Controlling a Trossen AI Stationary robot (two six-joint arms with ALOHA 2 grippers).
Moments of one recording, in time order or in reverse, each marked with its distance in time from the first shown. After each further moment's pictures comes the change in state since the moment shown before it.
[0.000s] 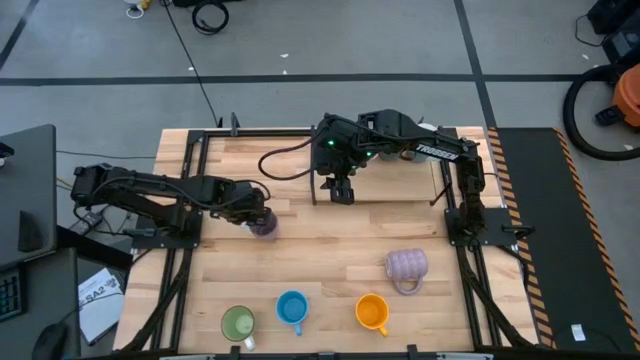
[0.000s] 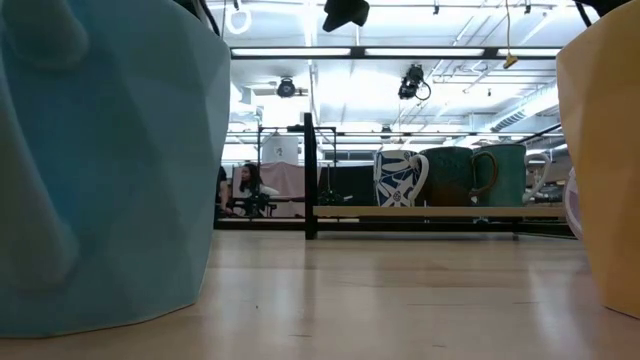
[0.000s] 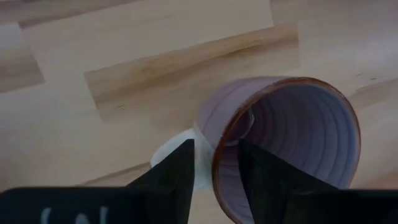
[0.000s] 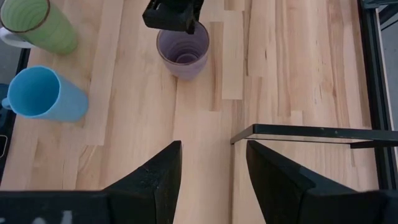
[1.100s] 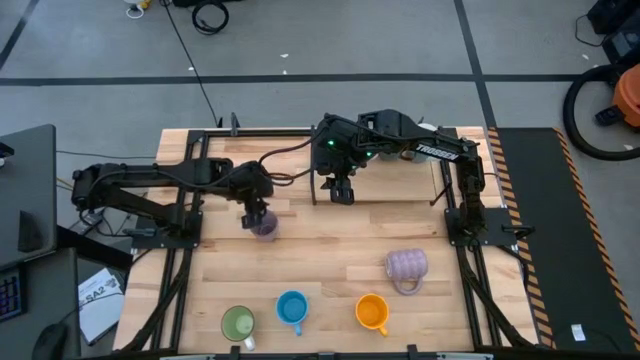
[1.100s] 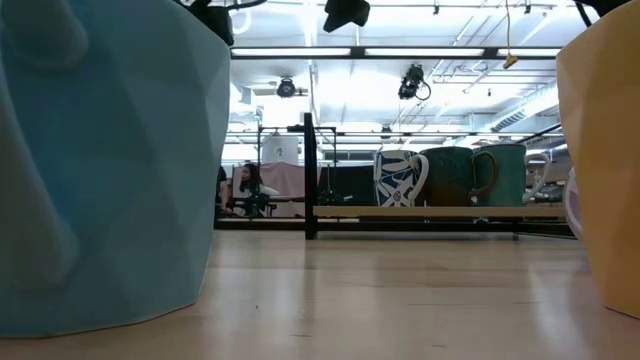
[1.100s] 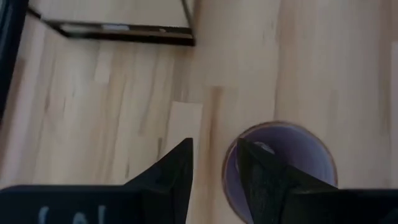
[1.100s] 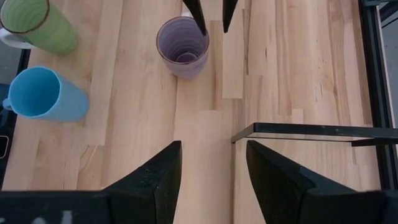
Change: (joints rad) left arm 0.116 0.004 0.198 0.027 -0.011 1.383; right arm 0.000 0.000 0.000 -0.003 0.000 0.011
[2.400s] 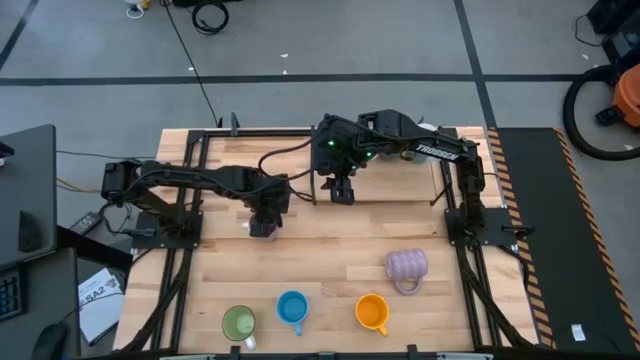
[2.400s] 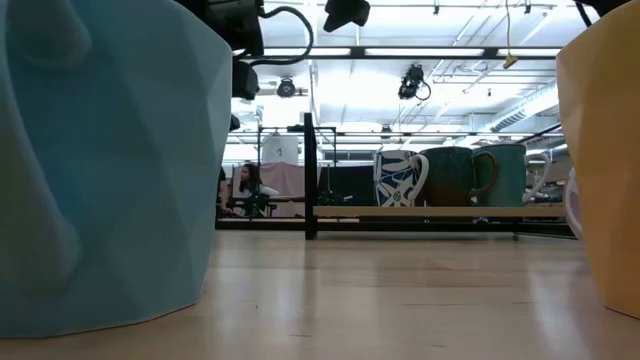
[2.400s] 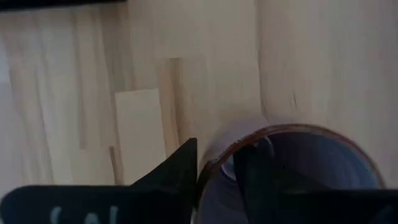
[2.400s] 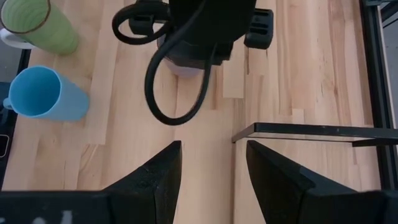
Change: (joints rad) left arm -0.001 0.277 0.000 0.043 0.120 0.149; right arm 0.001 0.000 0.000 -0.002 -0.001 -0.003
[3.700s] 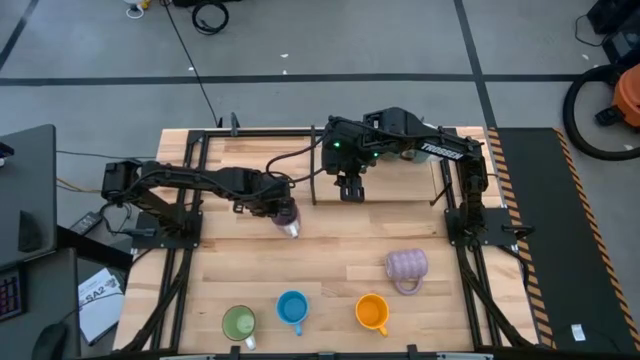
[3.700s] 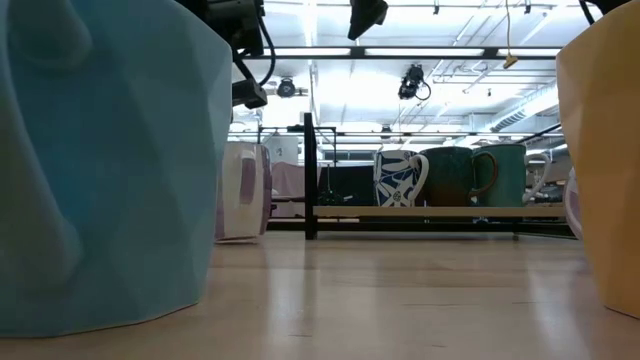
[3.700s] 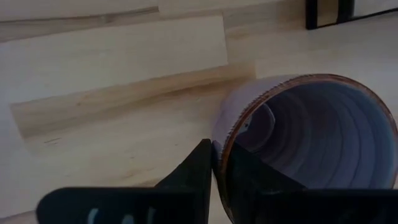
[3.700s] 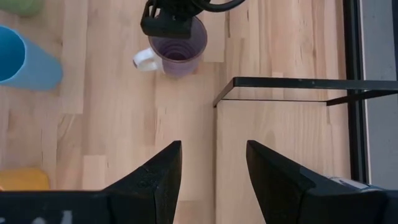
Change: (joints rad) left arm -0.014 0.001 -0.001 -0.004 -0.070 -1.522; right arm 0.000 -0.024 0.000 -0.130 0.098 -0.006
